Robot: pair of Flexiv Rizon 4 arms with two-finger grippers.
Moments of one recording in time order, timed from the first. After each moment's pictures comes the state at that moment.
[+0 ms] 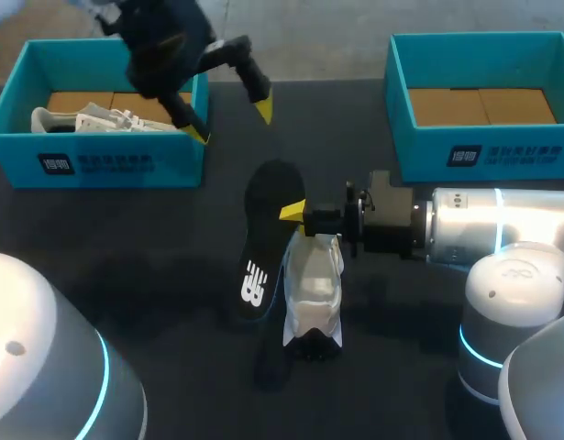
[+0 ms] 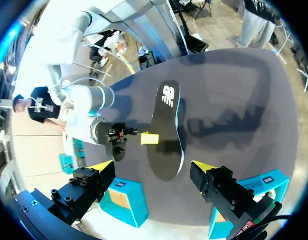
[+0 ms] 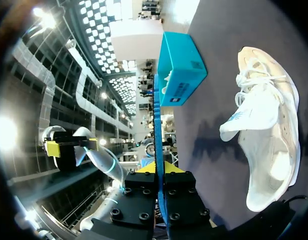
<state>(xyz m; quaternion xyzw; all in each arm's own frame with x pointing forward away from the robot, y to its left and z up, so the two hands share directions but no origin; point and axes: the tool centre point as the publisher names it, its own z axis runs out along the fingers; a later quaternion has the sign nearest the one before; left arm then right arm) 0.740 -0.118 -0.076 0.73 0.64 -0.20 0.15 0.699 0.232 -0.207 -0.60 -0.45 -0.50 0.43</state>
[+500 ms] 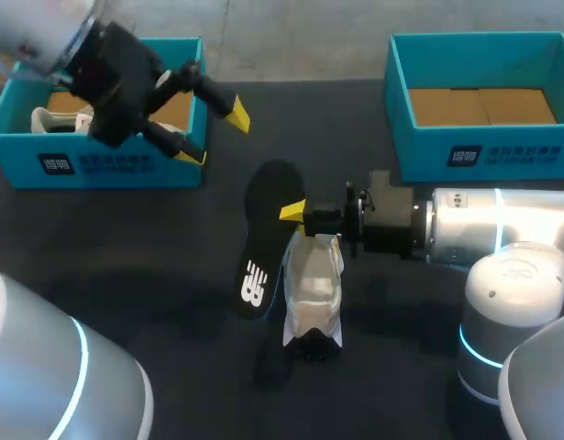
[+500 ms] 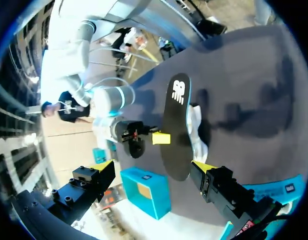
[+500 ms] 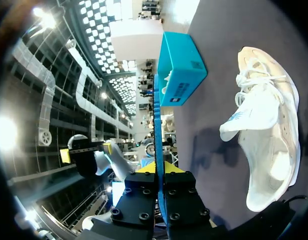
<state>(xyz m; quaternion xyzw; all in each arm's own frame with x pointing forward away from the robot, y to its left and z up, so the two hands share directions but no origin) 0.731 -0.103 -0.089 0.69 0.59 -0.29 0.30 0.699 0.232 -0.207 -0.60 -0.45 -0.50 0.43</state>
